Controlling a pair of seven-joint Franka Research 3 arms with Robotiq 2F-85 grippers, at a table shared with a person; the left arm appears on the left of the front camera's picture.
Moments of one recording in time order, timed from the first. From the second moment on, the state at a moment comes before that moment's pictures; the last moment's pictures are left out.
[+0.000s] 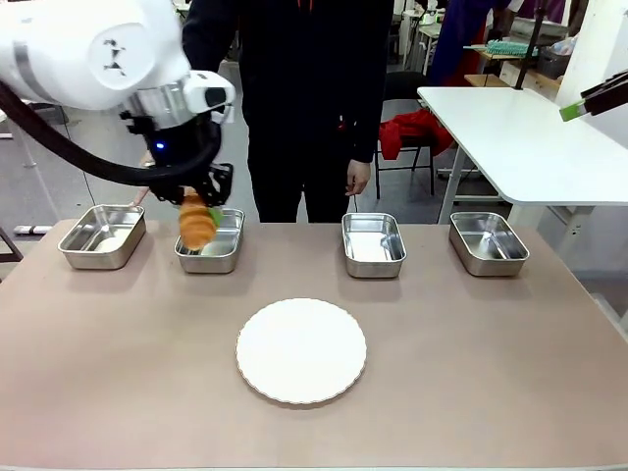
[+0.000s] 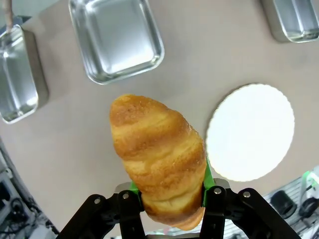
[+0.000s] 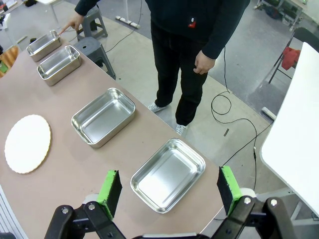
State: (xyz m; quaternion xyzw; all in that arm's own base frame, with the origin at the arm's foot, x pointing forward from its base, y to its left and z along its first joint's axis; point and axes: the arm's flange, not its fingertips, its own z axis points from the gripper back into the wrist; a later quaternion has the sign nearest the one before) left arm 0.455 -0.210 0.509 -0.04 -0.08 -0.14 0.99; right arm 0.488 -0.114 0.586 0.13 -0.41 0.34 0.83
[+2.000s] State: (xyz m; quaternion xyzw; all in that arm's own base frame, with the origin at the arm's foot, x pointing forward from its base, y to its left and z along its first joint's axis) left arm 0.571 0.024 0.436 -0.02 -0.06 -0.17 0.98; right arm 0.488 -0.114 0.586 0.13 -0.41 0.34 0.83
